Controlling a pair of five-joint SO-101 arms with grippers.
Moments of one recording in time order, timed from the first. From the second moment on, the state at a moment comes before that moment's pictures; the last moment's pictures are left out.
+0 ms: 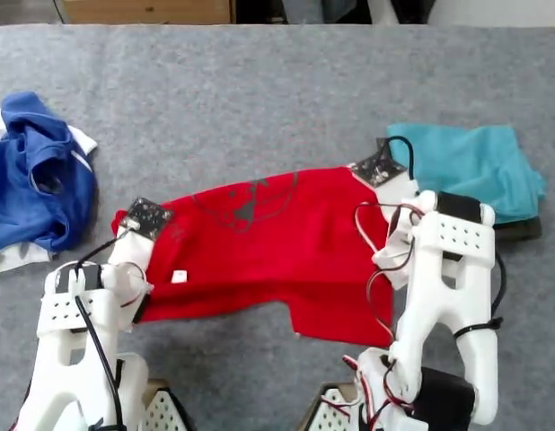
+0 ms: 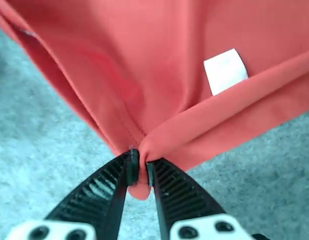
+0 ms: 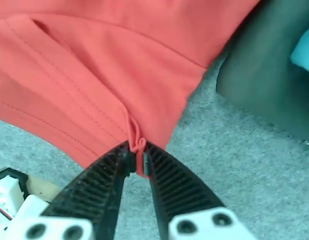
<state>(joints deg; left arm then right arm) -12.0 -50.7 71.5 66.2 -33.2 15.9 -23.1 41.6 78.5 49.2</state>
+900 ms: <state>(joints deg) -15.1 -50.7 68.7 72.6 -42.9 19.6 -23.1 42.5 84.9 60.4</state>
